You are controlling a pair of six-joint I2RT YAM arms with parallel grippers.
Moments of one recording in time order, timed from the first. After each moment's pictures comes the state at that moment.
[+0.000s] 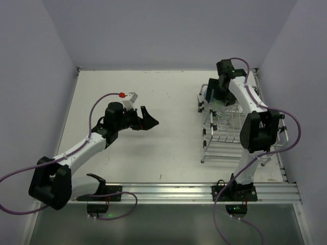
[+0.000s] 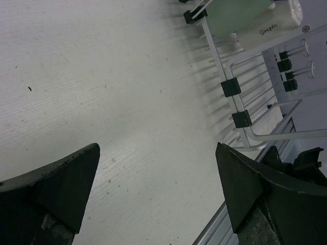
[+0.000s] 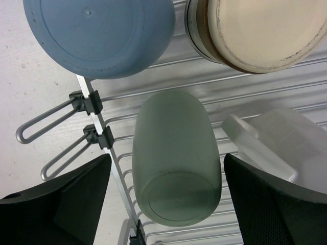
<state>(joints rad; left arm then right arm) -0.41 1.22 0.68 0.11 0.45 -0.56 0.14 1.91 1.74 -1.01 0.16 0.36</state>
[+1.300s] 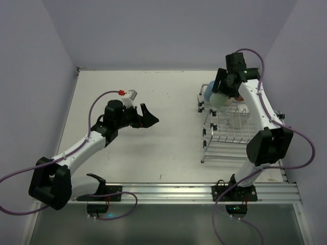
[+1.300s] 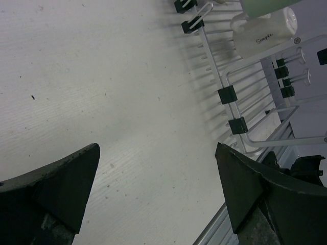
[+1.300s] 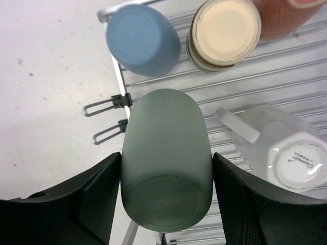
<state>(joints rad) -0.41 1.22 0.71 0.08 0.43 -0.56 0.14 1.73 1.73 -0.98 0.17 0.40</state>
